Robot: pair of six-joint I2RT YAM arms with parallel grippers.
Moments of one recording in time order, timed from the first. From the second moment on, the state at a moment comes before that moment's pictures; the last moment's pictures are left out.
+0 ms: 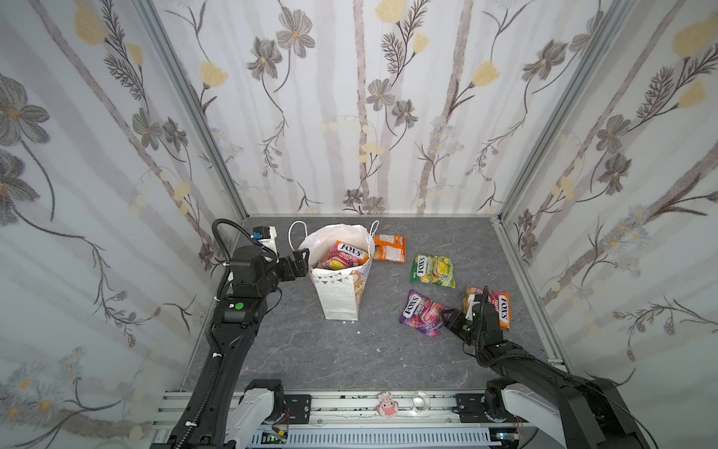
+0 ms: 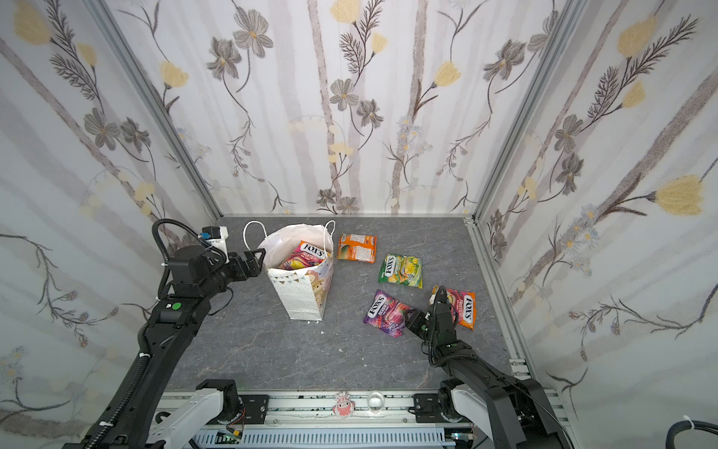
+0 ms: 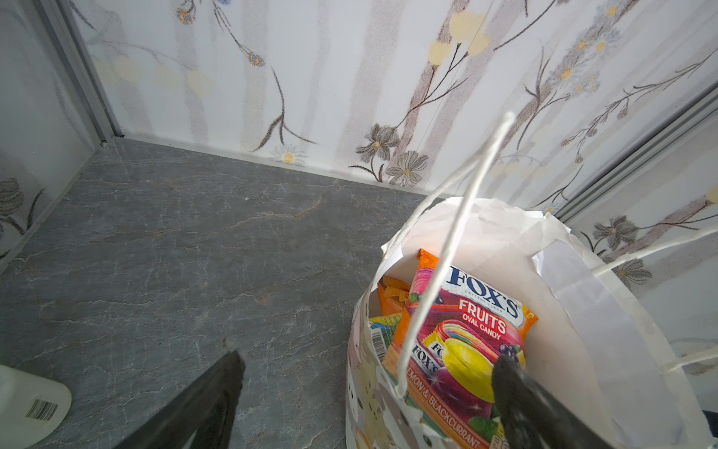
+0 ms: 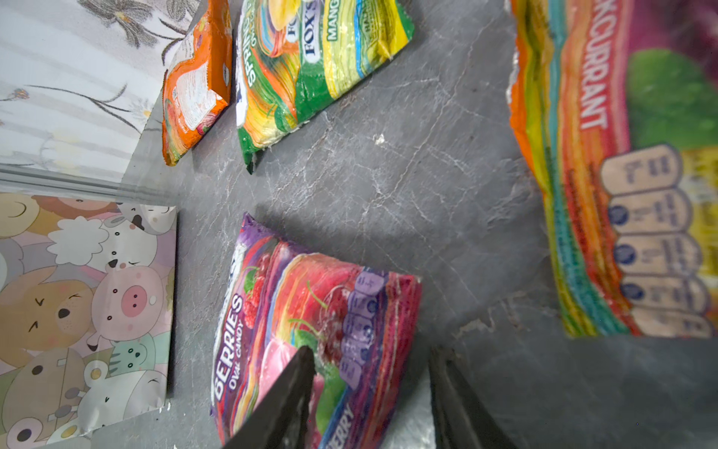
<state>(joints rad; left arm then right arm) -0.05 0.94 0.89 -0.33 0.24 -0.29 0.24 1.06 0.14 0.25 -0.17 0.84</state>
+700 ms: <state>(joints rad) -0.05 0.93 0.89 -0.33 0.24 -0.29 0.22 1.07 0.14 0.32 -0.23 0.84</state>
